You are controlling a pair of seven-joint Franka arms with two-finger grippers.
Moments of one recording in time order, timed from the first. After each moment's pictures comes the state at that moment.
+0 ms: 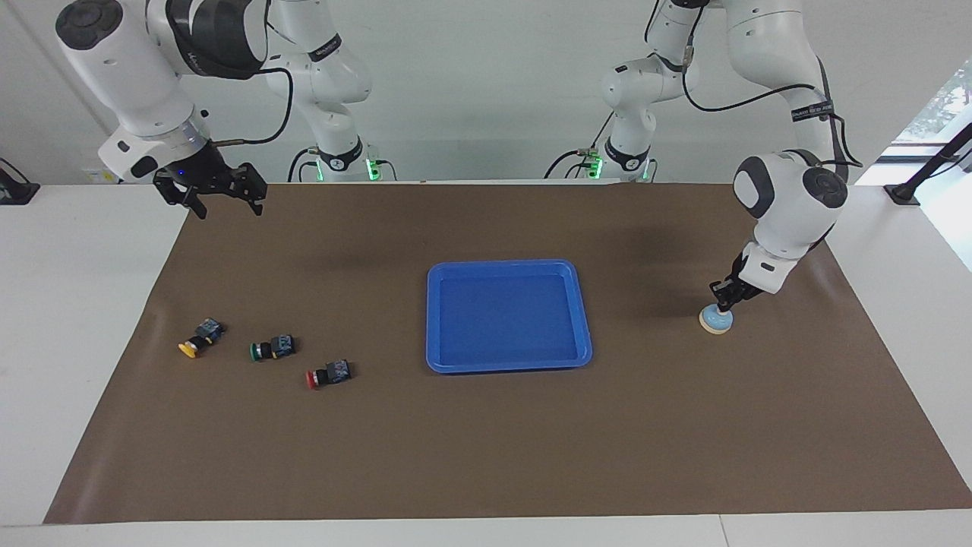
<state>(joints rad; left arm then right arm) 0.22 0.16 -0.17 -2.13 0.00 2.31 -0.04 -0.12 -0.11 0.03 -1.83 0.00 1.64 -0.14</state>
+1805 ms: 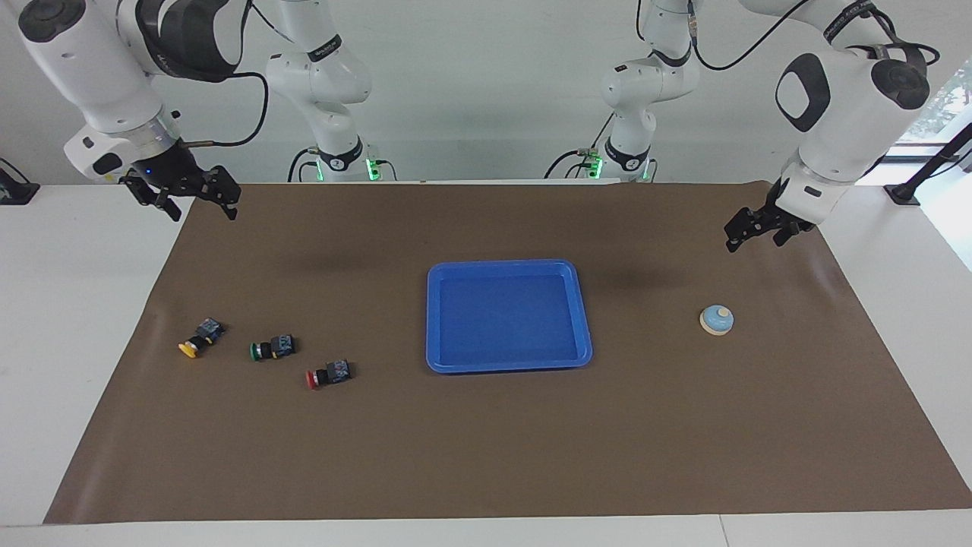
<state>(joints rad) 0.19 -0.05 -0.18 -1.82 0.00 1.71 -0.04 -0.18 -0.02 0.00 -1.88 0.00 1.87 -0.15</state>
